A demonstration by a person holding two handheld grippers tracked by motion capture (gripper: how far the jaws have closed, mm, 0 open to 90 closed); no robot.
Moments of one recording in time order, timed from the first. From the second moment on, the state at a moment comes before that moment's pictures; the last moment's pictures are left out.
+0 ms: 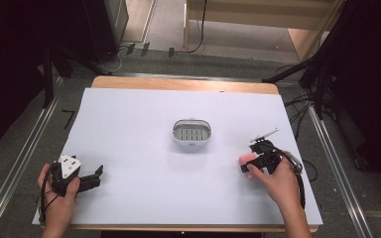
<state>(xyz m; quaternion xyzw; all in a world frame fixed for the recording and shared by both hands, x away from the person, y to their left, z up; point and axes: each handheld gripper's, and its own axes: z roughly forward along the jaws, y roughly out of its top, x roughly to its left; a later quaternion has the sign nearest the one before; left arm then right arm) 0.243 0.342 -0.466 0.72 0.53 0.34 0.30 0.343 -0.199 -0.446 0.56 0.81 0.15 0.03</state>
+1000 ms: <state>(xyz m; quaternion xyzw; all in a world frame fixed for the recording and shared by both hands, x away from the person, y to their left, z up) 0.243 0.342 -0.466 0.72 0.53 0.34 0.31 0.346 -0.193 -0.447 0.53 0.83 0.13 0.05</state>
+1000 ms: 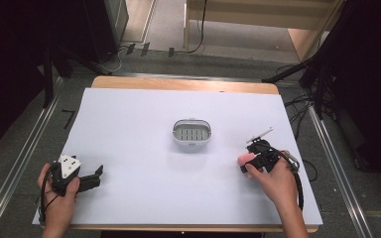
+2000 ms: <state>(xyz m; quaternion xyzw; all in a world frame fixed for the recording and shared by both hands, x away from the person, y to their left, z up) 0.243 0.342 -0.466 0.72 0.52 0.34 0.30 0.361 -0.186 -0.436 0.46 0.87 0.15 0.03</state>
